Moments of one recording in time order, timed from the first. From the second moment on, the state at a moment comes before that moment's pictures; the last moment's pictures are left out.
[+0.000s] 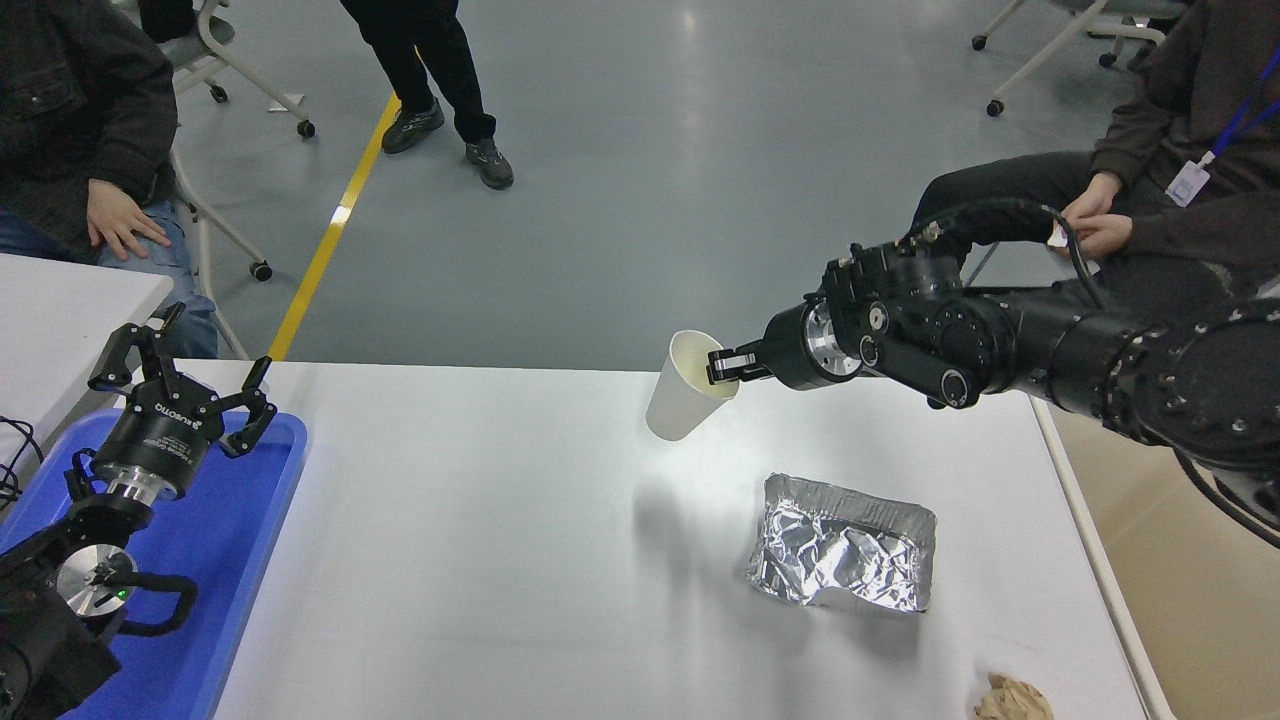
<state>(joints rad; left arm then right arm) -0.59 0.43 -0.63 -0.25 -0.08 -0.81 -0.58 1.54 -0.11 -0.68 0.69 -0.72 0.33 0.32</state>
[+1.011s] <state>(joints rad) -0.59 0.43 -0.63 -0.25 -0.08 -0.81 -0.58 1.67 -0.77 -0.69 1.08 -1.05 0.30 0.39</state>
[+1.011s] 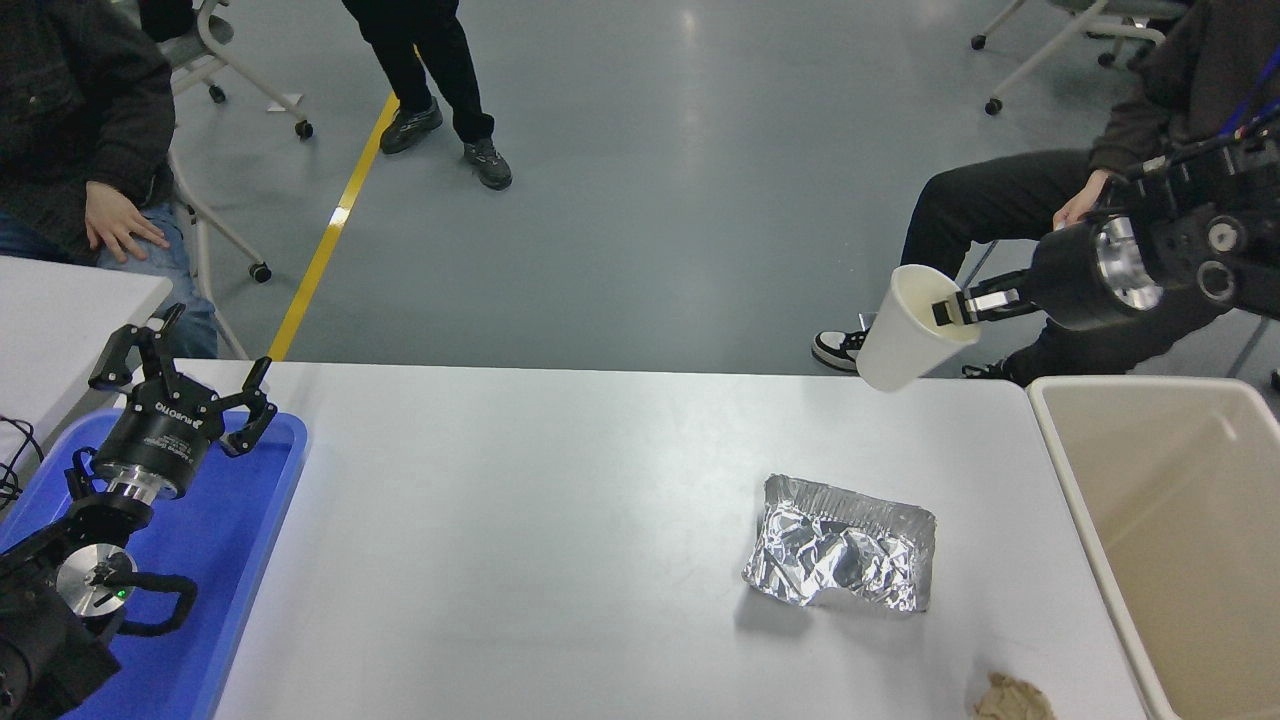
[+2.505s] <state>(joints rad) -0.59 0.43 -0.63 -0.25 -0.08 -0.81 -0.58 0.70 -0.55 -0.64 -0.03 -0.83 0.03 0.57</state>
